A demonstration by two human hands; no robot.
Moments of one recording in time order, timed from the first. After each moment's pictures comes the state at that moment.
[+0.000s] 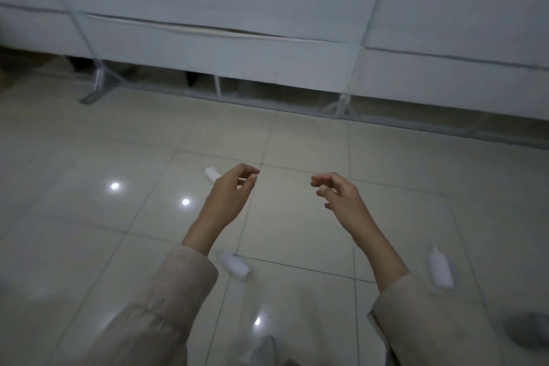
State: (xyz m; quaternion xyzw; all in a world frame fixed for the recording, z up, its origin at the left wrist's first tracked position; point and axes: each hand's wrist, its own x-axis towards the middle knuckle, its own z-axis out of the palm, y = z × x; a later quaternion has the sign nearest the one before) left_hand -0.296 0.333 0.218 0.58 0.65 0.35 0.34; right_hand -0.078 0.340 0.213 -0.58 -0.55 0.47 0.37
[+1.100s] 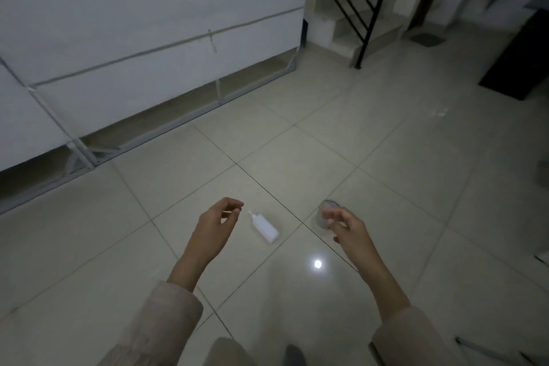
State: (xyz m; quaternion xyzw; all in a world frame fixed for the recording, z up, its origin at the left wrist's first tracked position) left_hand 0.265 0.375 0.179 0.81 0.33 0.14 0.47; right_hand 0.421 0.174 0.167 -0.77 -0.15 0.26 0.57
